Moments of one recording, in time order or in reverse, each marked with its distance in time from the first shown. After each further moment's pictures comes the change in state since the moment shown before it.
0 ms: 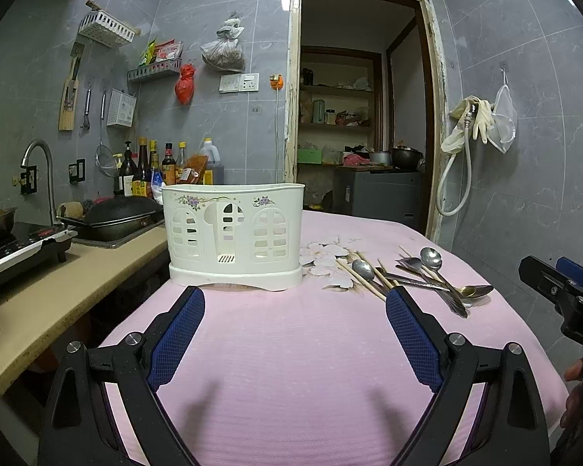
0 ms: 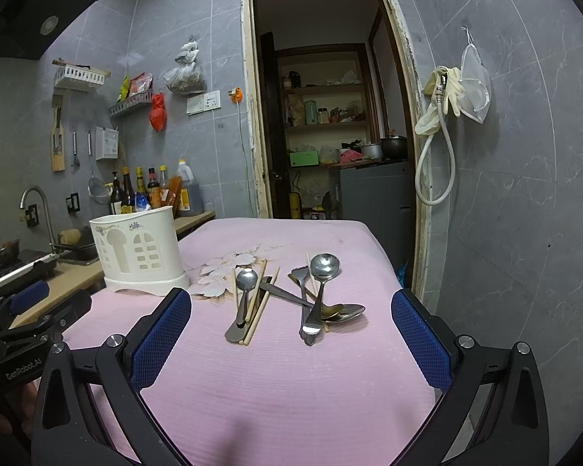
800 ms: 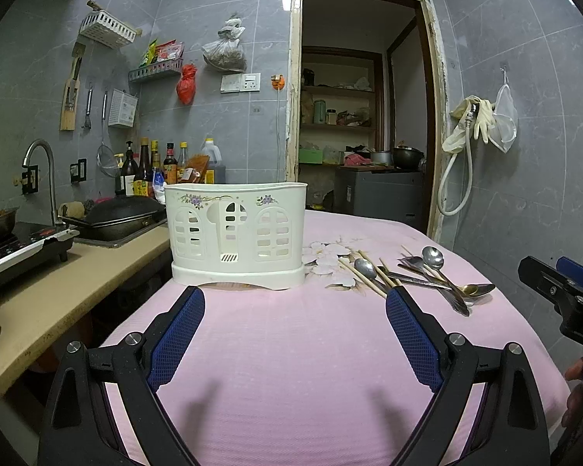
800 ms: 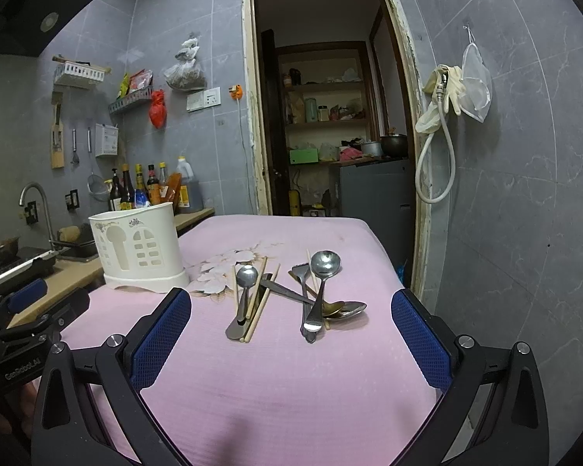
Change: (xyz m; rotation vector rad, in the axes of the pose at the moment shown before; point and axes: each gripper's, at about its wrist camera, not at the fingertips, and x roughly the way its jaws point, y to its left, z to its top) left arm -0.002 0.002 -0.001 0.002 -0.001 0.003; right arm 0.001 0.002 -0.002 -0.003 0.009 -0.003
